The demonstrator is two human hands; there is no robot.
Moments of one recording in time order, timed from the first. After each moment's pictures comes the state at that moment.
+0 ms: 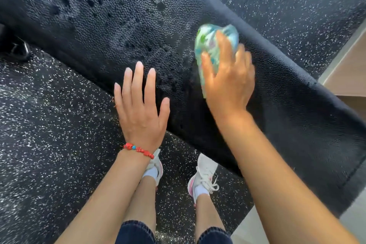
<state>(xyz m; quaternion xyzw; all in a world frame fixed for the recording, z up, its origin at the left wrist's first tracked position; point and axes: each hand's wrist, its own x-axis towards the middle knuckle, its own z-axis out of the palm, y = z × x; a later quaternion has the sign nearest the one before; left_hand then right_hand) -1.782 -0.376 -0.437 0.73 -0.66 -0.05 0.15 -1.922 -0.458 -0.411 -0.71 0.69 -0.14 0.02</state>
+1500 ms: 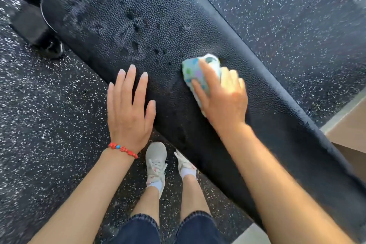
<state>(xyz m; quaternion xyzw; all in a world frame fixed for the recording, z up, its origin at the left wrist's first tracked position) -1.679 -0.424 -0.422 0.77 -0.62 -0.07 0.16 -1.846 -0.519 -0.409 -0.84 0.54 -0.11 0.01</state>
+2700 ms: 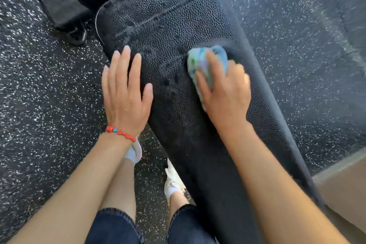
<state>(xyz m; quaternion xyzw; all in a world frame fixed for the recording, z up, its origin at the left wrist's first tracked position) -1.611 -0.475 -0.434 0.85 -0.50 -0.03 0.19 -1.755 -0.593 -0.403 -0.88 0.47 -0.09 0.06</state>
